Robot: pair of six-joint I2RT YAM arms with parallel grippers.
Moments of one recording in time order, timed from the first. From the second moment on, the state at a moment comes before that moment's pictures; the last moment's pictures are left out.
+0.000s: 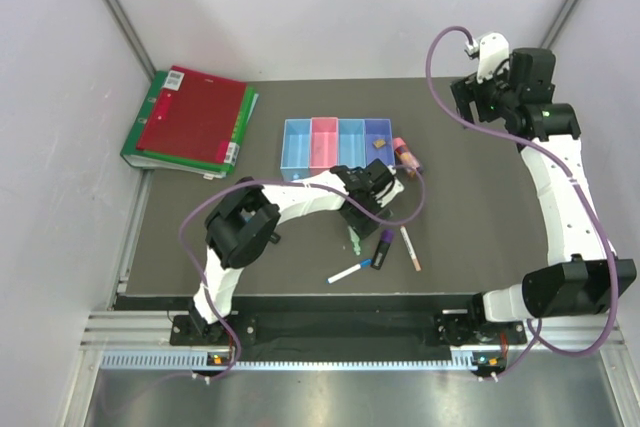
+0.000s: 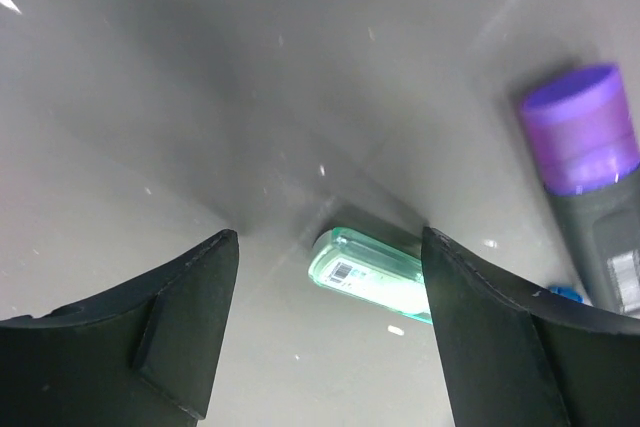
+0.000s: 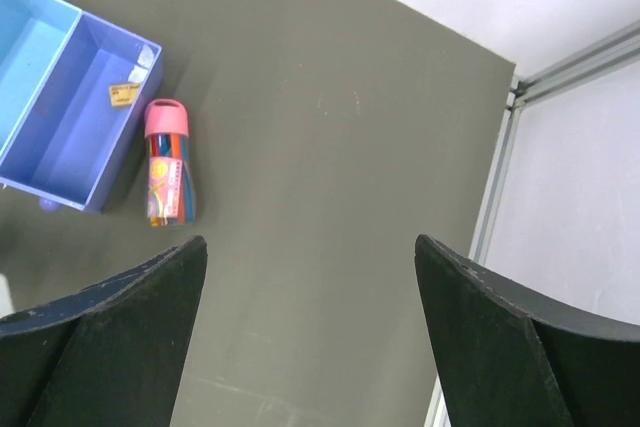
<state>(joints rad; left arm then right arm) -0.93 2.07 1.53 -0.66 -0.05 0.02 0.05 1.39 1.58 -0.70 -0.10 -0.39</state>
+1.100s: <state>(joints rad) -0.93 2.01 1.44 -0.78 0.05 0.11 0.05 1.42 1.70 -0.77 -0.13 -0.34</state>
